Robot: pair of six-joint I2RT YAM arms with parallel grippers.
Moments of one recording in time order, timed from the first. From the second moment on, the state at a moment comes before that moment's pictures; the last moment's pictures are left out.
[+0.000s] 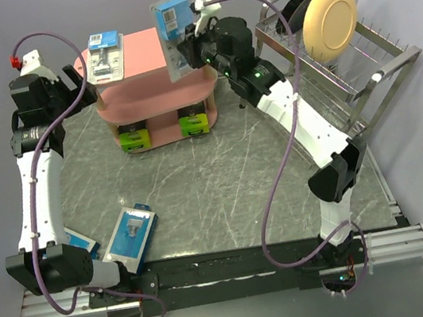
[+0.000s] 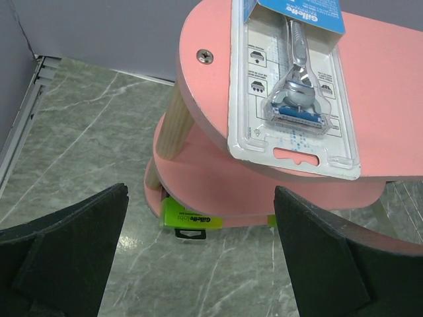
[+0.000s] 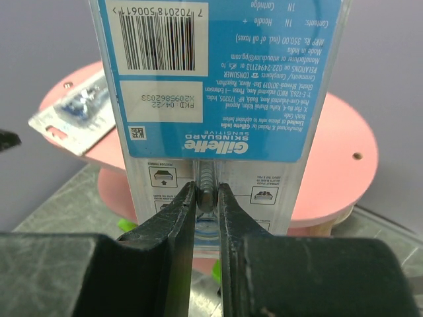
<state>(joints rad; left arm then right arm) 0.09 1.40 1.60 -0.47 0.11 -0.31 0.61 1.87 2.17 -0.28 0.03 0.08</state>
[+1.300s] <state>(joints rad) 0.12 1.37 1.58 -0.47 0.11 -0.31 0.61 2.15 2.32 -0.09 0.23 -0.01</state>
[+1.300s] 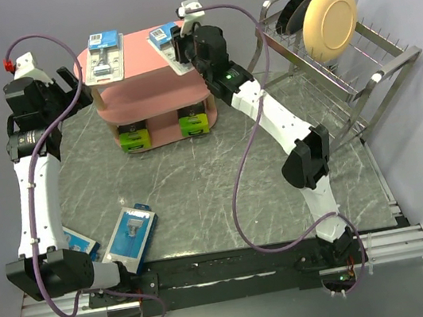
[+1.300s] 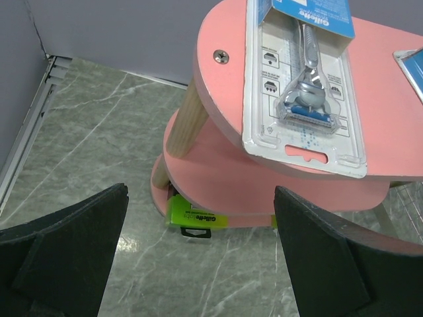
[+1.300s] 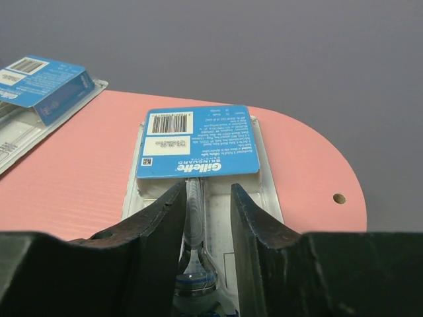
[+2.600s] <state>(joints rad) 0.15 1.37 1.57 -0.47 0.14 -0.35 0.59 2.04 2.22 -0.14 0.14 -0.12</state>
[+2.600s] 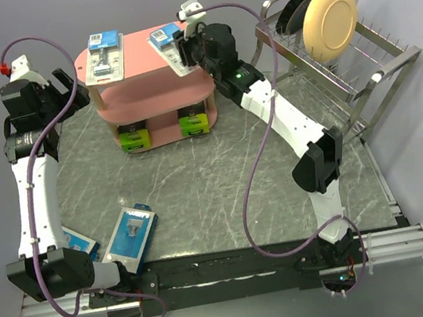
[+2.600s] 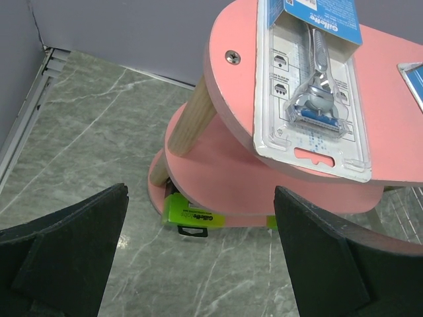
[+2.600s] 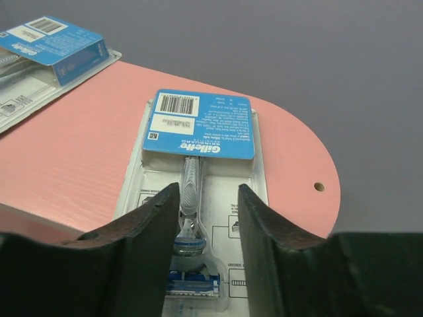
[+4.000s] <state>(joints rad) 0.25 1.30 1.50 -0.45 0.20 -0.42 0.67 2.20 2.37 0.02 0.47 -0.03</state>
